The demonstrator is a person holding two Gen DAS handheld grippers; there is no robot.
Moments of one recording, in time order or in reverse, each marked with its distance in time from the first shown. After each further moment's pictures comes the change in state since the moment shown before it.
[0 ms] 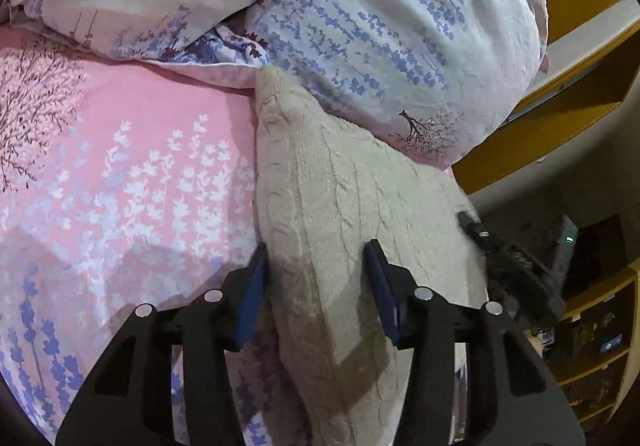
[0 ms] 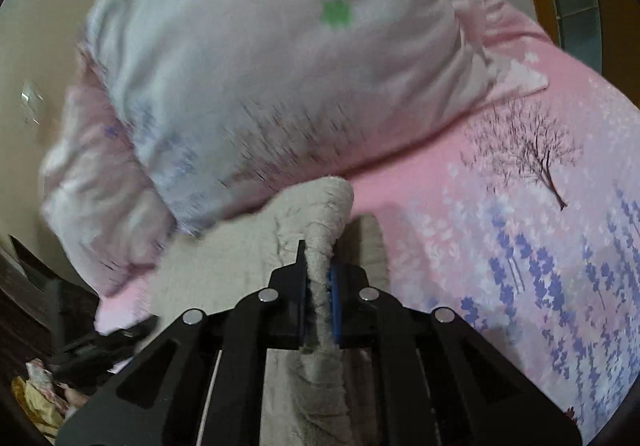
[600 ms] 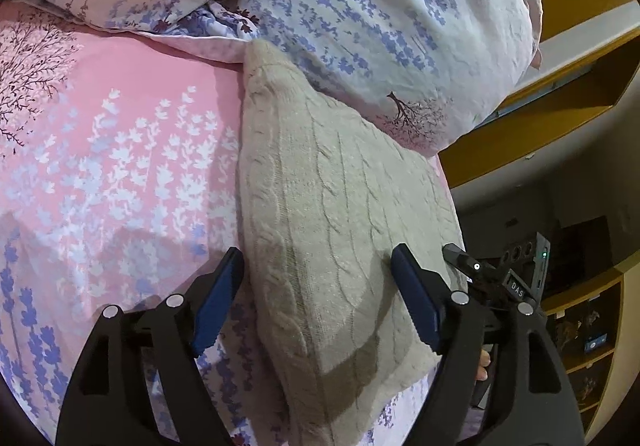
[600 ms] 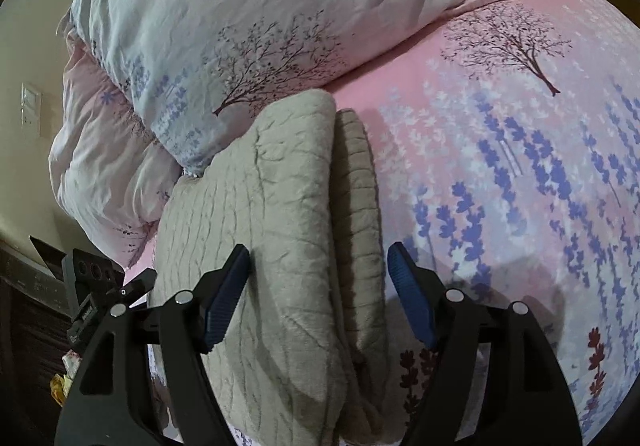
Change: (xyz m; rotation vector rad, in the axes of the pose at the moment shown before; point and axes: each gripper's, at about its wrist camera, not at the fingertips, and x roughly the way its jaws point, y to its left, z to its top) left arm 0.010 -0.009 -0.007 -0.015 0.046 -0.044; right arm -0.005 -0.017 -0.035 0.080 0.176 0.077
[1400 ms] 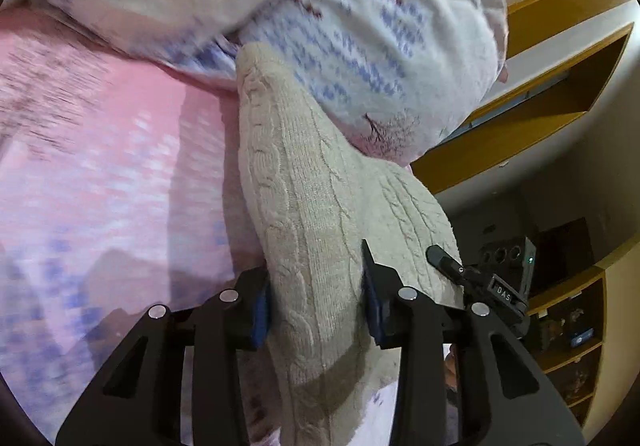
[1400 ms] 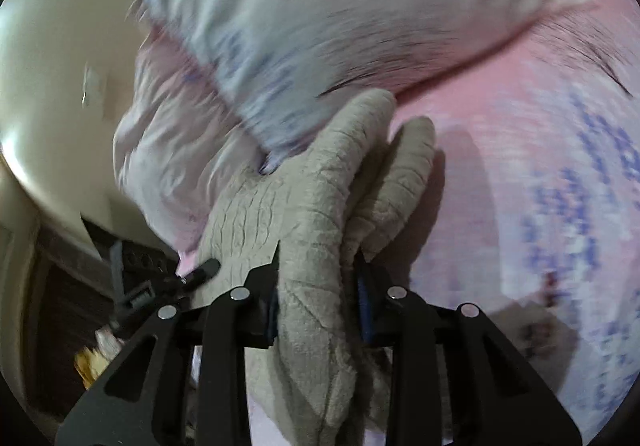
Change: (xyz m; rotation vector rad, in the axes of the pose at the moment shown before) left arm -0.054 0.016 -0.004 0.016 -0.061 -0.087; right arm 0.001 0.054 -0.021 -0.092 -0.018 0.228
